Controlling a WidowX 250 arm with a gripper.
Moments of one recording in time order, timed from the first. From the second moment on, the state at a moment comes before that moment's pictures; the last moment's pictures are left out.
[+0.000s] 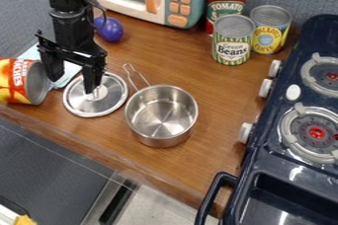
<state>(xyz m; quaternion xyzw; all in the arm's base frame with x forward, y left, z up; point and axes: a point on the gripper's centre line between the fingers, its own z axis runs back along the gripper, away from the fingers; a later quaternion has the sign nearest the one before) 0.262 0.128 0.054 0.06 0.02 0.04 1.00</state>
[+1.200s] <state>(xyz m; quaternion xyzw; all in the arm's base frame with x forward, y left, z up) 0.346 0.182 0.087 0.02 0.05 0.16 0.99</state>
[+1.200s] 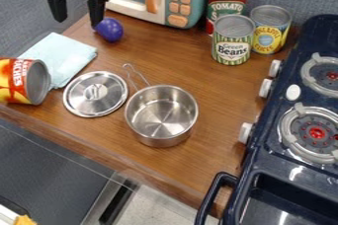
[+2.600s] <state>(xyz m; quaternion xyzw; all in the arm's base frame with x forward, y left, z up) 0.410 0.176 0.040 -0.02 0.00 0.51 0.86</state>
